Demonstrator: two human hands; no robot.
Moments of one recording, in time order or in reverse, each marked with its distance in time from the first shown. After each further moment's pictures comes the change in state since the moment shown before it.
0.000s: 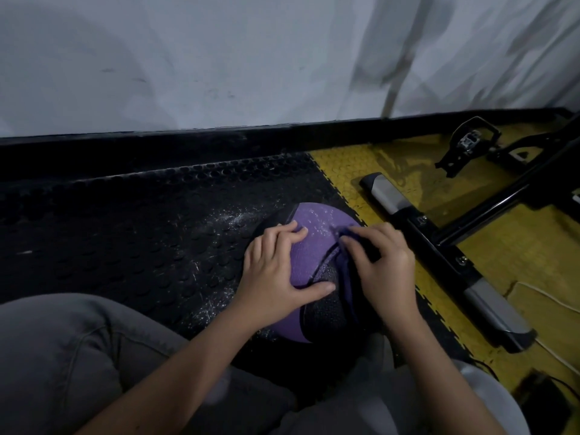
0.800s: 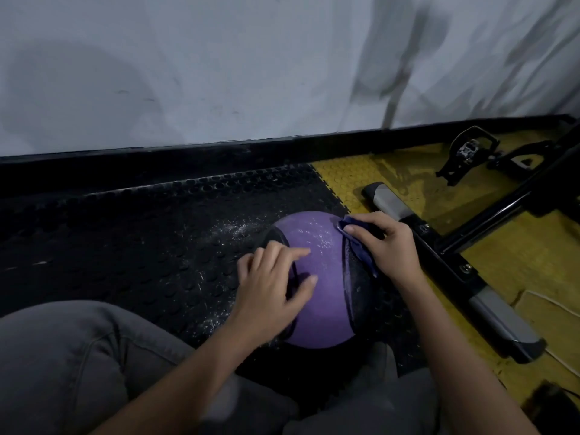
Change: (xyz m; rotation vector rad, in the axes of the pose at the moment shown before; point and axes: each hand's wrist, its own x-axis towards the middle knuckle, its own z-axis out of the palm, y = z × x) left_hand -0.011 0.003 -0.005 0.129 0.145 0.041; right_hand 0.043 0.036 -0.002 0.331 -0.207 0.089
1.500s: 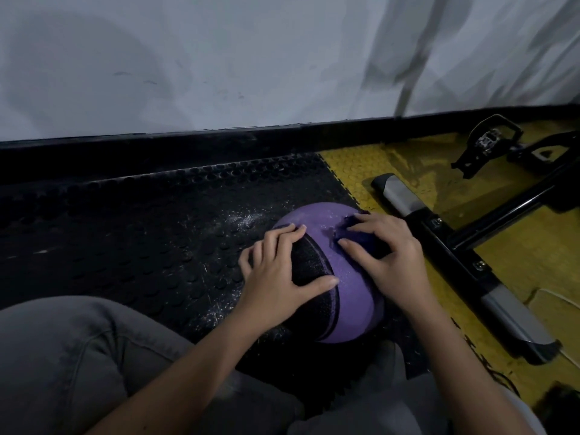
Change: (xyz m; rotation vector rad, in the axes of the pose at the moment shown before) left_hand 0.010 -0.006 0.009 -0.068 -0.219 -0.225; right_hand -0.023 -0.016 0.011 -0.209 -0.011 -0.150
